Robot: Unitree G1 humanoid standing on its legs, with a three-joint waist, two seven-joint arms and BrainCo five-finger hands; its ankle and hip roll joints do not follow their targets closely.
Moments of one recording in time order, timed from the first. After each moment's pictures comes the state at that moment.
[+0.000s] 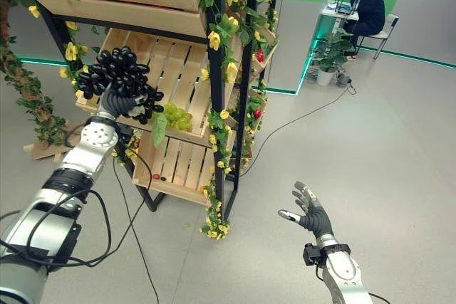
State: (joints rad) left arm -0.96 0.68 -0.35 0.85 -0.09 -0.04 0.20; right arm 0.18 -0.36 0.09 0.16 0.31 -0.19 0.07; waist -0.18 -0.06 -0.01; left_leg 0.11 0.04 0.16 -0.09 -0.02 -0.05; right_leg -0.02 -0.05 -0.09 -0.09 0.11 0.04
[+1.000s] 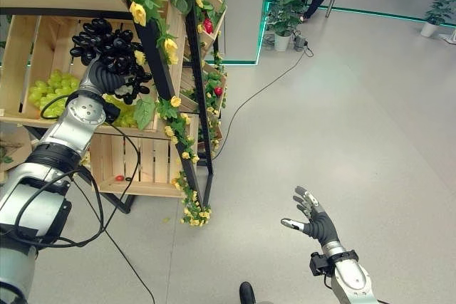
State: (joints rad) left arm -1.07 0.71 -0.43 0.95 0.06 -0.04 0.20; right arm 0.26 -0.40 0.05 0.08 0.31 -0.20 0.12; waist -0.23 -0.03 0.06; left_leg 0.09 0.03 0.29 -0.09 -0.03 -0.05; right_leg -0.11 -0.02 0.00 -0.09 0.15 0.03
